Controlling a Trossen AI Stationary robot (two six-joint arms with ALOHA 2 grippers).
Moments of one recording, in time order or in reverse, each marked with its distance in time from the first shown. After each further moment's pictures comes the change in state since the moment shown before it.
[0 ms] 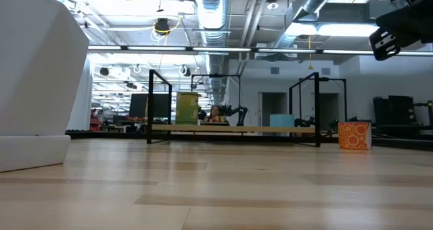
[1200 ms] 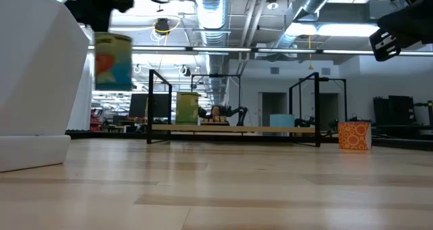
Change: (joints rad) left arm 1.212 0.176 0.047 0.187 0.054 1.079; right arm 0.000 0.000 0.000 -0.006 -0.006 0.012
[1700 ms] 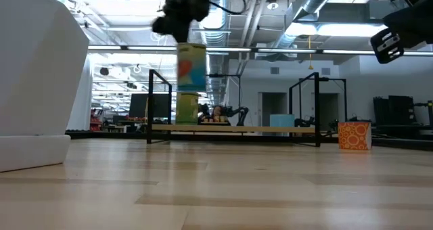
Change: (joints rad) left arm 0.177 0.651 0.731 -0.109 0.048 0.506; right arm 0.001 0.000 0.000 -0.007 -0.050 0.068
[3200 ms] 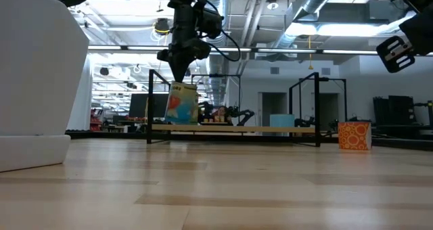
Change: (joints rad) left arm 0.187 0.229 0.101 -0.077 -0.089 0.171; right arm 0.085 0.001 -0.027 -0.020 0.004 0.104
